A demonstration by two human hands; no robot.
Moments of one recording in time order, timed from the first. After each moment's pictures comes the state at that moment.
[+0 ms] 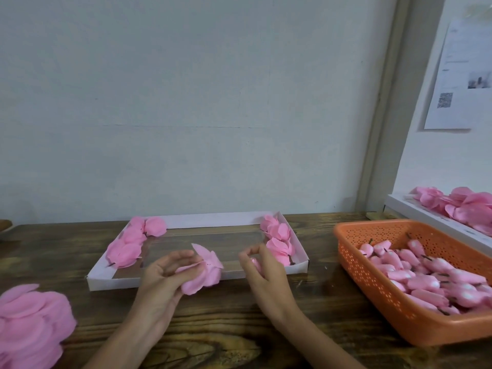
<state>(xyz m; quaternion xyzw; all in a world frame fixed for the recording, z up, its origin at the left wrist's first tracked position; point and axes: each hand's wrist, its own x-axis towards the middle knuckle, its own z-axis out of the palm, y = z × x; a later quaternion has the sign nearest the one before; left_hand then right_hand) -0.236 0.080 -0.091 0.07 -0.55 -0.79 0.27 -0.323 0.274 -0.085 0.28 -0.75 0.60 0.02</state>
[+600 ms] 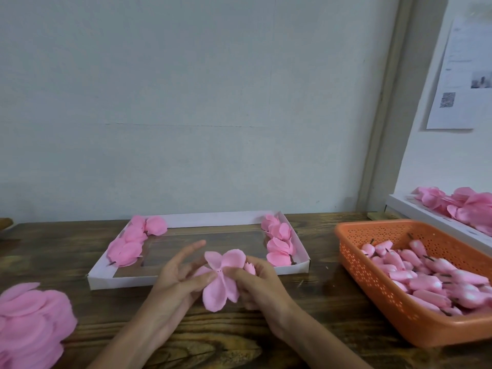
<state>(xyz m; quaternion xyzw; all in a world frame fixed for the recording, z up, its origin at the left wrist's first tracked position) -0.233 0.093 -0.088 0.02 -0.57 -0.80 0.18 -0.305 0.273 -0.071 0.28 -0.64 0.68 -0.22</state>
